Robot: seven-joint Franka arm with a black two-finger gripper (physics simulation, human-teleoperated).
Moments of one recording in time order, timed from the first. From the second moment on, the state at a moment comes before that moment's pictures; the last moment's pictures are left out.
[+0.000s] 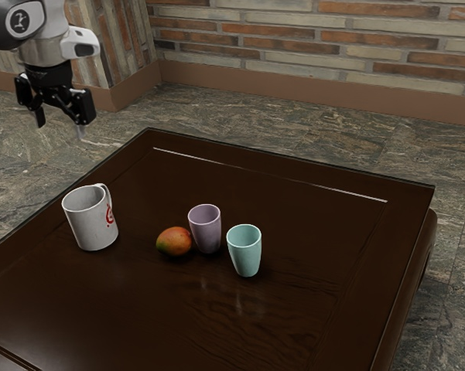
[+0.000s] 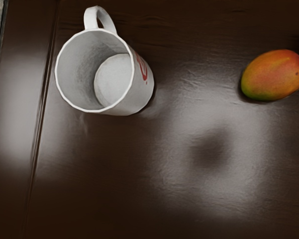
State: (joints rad) arm 0.04 -0.18 0.06 -1.76 0.21 1.59 -0.07
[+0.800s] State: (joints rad) arm 0.03 0.35 -0.05 -1.73 0.08 1.97 -0.10
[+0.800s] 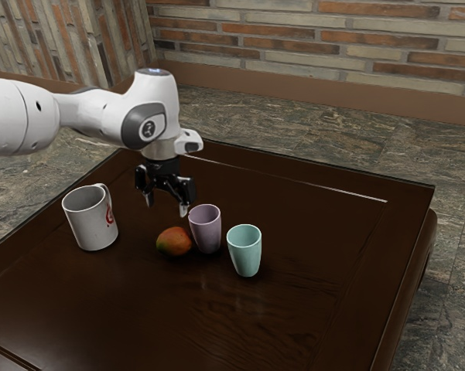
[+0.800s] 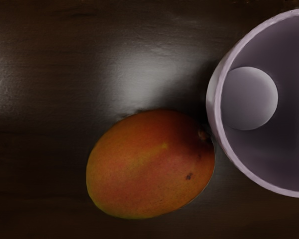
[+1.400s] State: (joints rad) arm 0.03 0.54 -0.07 -1.62 0.04 2.13 -0.10
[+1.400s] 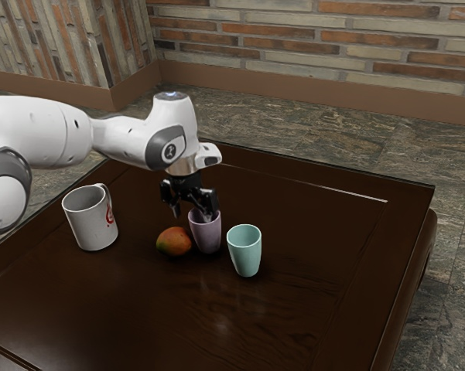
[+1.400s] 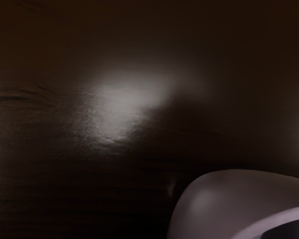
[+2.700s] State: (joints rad) arm -0.04 0.18 -0.15 -1.77 -0.03 2.03 -0.26
